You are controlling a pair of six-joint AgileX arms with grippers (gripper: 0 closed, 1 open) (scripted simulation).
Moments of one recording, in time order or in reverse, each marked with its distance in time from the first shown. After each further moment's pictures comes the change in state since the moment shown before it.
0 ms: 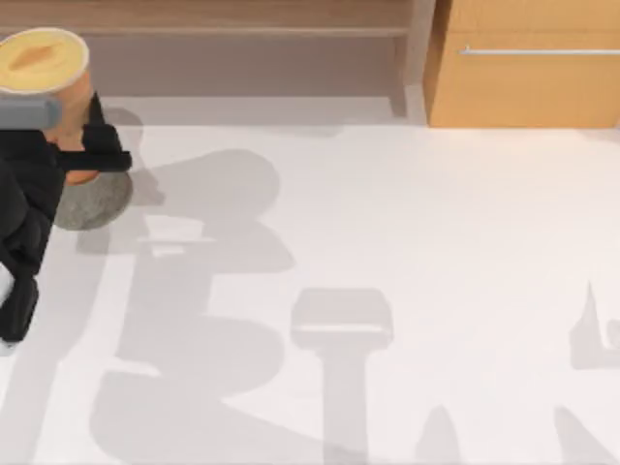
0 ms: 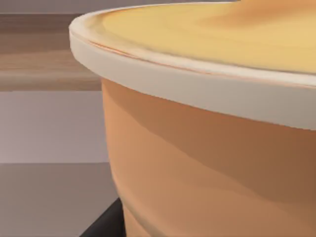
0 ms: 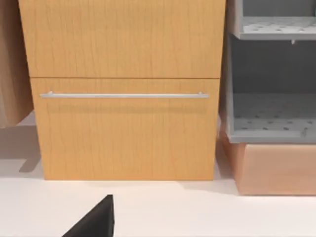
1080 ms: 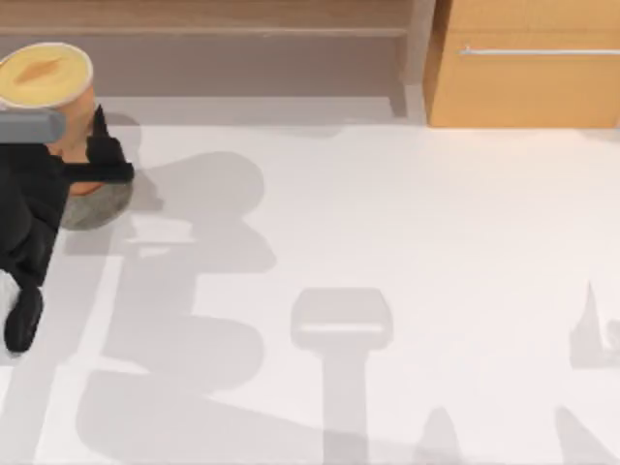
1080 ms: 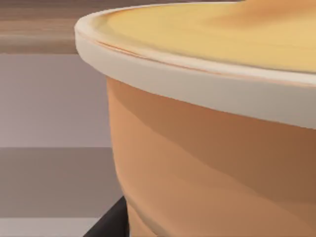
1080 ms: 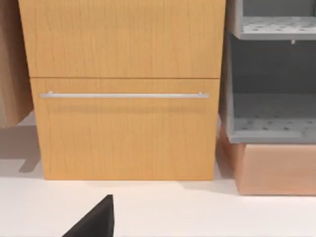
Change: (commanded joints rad) left arm 0.002 0.068 -0.002 0.065 0.002 -0.010; right arm 0.000 0.000 0.000 0.000 0.000 0.000
